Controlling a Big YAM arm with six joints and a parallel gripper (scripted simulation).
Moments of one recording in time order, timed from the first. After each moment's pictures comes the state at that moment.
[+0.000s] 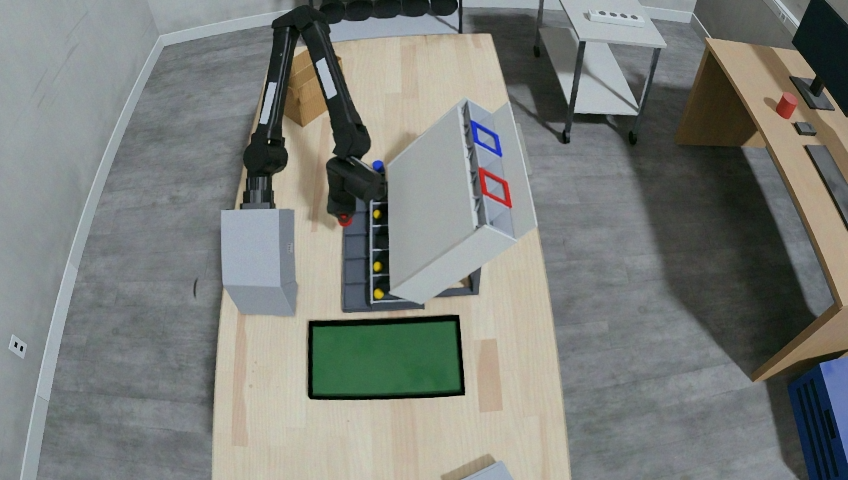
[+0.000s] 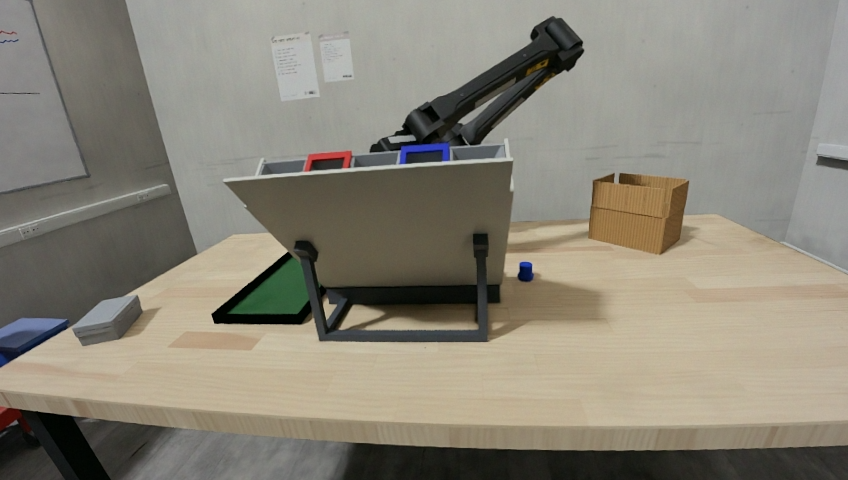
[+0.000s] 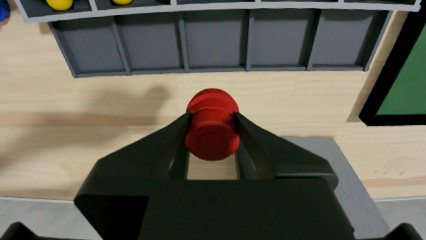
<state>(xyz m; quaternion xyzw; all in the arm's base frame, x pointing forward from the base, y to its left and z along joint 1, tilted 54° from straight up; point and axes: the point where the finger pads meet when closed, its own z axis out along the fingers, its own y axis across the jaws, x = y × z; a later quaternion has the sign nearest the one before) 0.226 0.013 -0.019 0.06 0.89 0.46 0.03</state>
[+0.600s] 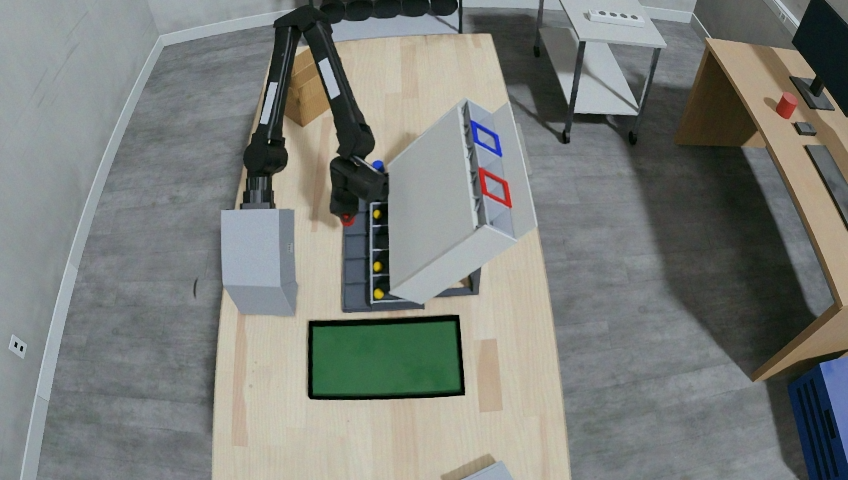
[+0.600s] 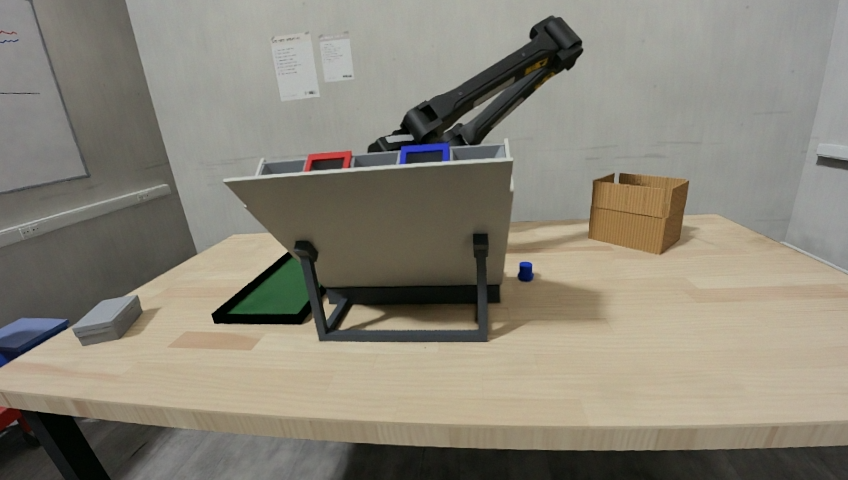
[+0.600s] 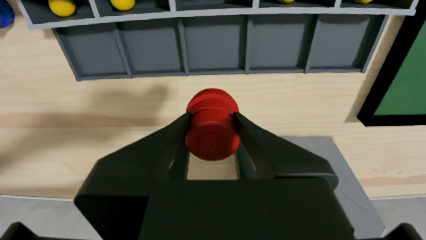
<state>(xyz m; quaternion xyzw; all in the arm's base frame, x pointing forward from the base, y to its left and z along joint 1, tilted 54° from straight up) 0.232 0.009 -0.018 0.06 0.88 0.46 0.02</state>
